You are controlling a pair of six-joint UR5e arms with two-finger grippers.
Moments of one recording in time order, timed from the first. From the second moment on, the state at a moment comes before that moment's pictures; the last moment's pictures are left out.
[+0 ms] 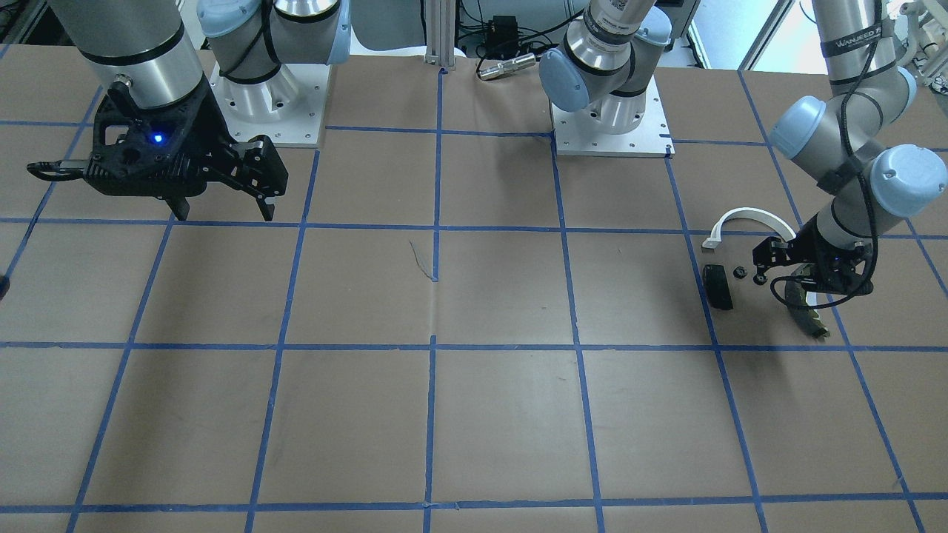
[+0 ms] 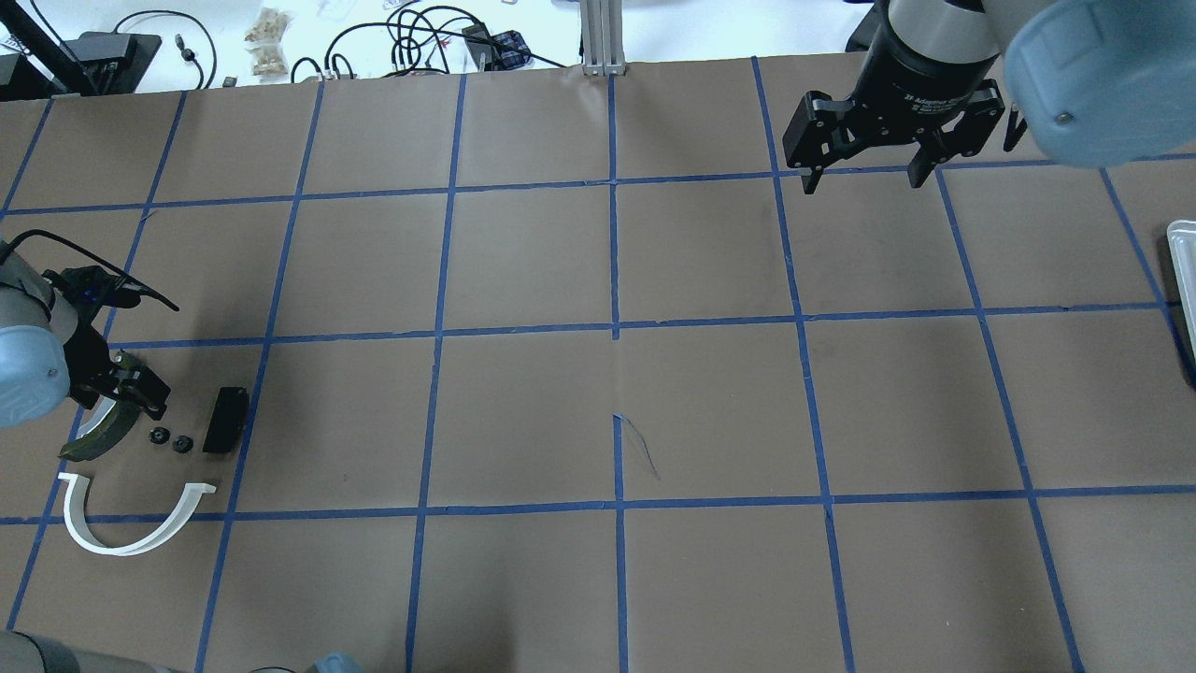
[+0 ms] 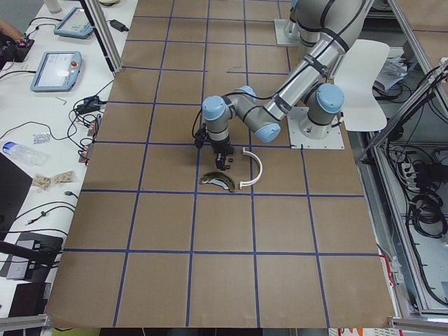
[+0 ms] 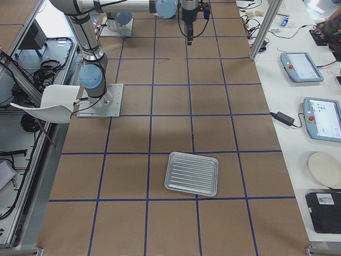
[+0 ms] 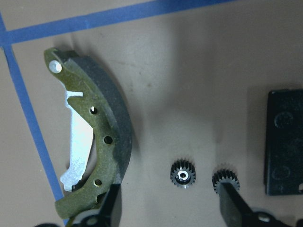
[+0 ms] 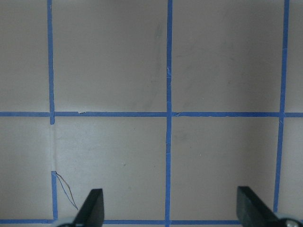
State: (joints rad) left arm -0.94 -1.79 -2.03 -0.91 1.77 0.78; right arm 1.60 -1.53 1.55 -1.66 -1.57 0.02
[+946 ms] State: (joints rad) left arm -1.47 -1.68 -1.43 -1.68 1.68 0.05; right arm 1.60 -1.53 1.56 -1.66 -1.57 0.02
